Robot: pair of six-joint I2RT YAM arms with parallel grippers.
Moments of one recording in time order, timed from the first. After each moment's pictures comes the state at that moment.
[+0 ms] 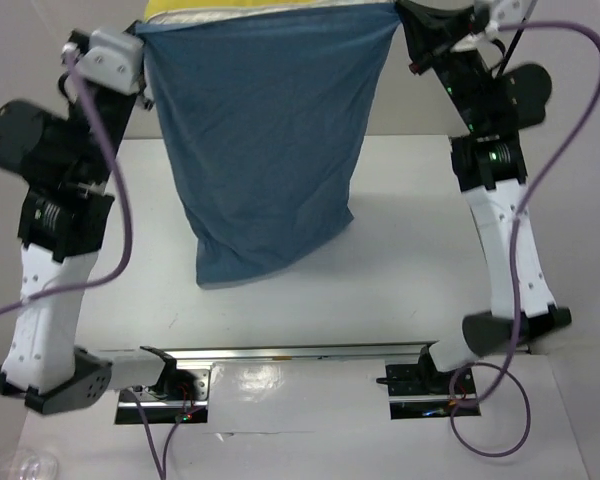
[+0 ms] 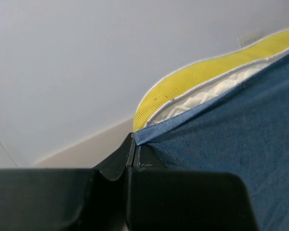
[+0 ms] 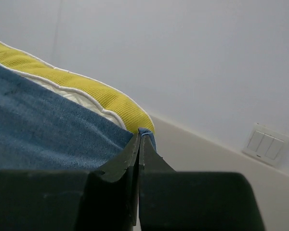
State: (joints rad) left arm -0.36 1.30 2.04 -0.21 -0.03 0.50; right arm 0.19 1.52 1.99 0.21 -0.42 -0.01
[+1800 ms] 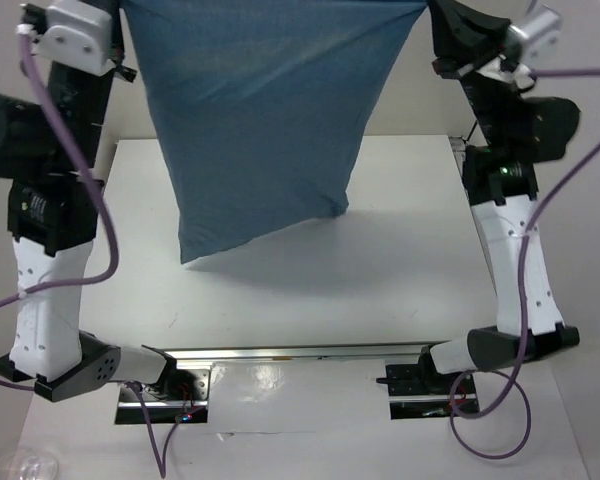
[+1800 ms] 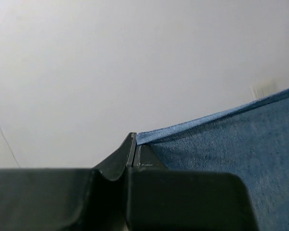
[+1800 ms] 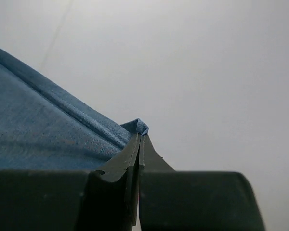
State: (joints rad) left arm -0.36 1.36 2.20 -0.16 -0.03 0.51; right arm 0.15 1.42 1.86 0.46 -0.46 -0.08
